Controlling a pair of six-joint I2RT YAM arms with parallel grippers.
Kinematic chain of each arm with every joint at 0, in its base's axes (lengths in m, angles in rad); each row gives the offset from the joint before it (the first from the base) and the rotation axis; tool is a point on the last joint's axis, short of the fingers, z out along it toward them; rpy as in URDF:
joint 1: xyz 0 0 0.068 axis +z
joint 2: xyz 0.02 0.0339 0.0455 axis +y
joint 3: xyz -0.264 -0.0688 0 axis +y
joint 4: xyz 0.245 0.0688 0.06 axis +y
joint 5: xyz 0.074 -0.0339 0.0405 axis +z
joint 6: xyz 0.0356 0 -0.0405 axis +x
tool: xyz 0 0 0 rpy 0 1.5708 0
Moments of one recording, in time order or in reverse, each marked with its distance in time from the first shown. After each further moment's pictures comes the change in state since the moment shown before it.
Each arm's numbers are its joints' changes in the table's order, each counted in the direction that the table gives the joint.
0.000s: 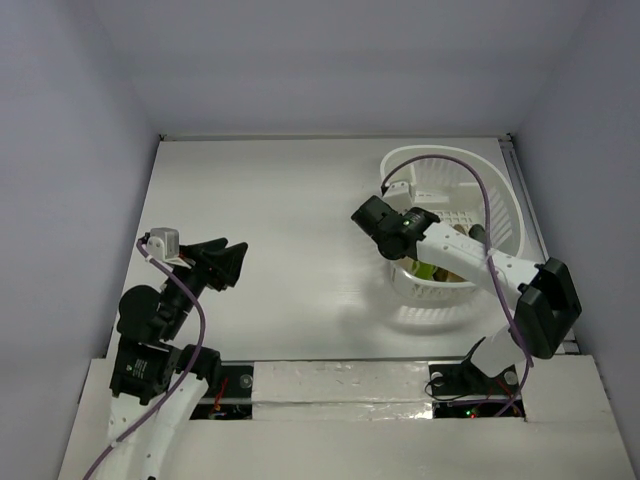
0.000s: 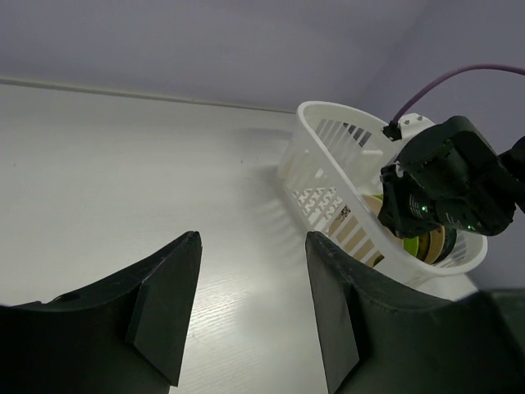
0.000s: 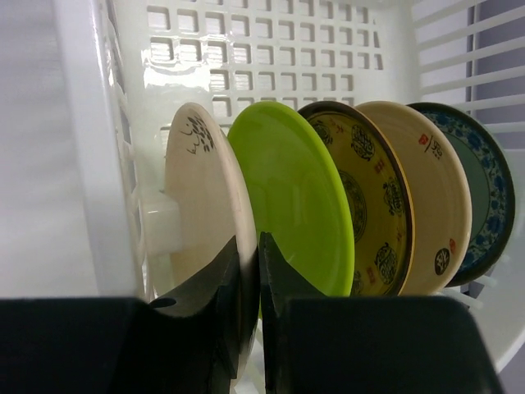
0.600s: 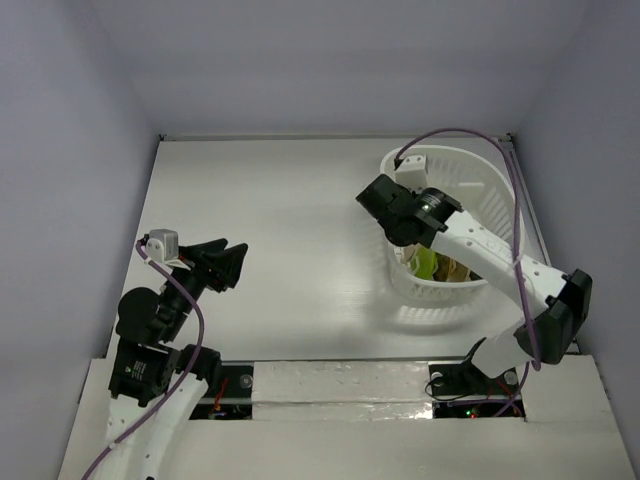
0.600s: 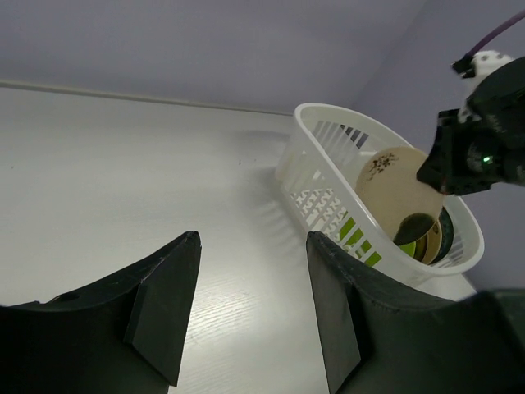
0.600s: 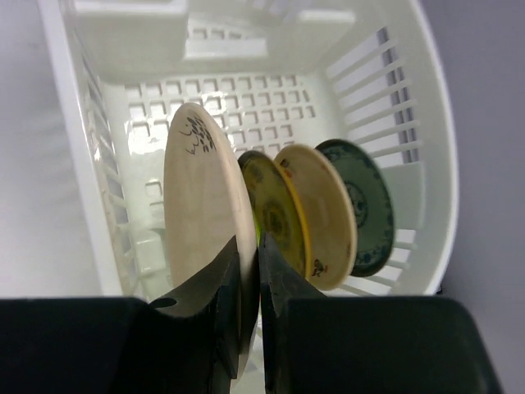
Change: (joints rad) left arm -0.019 -0.012 0.000 0.000 0.012 0.000; right arm 0.025 -0.019 -0.247 0.213 -0.140 0.064
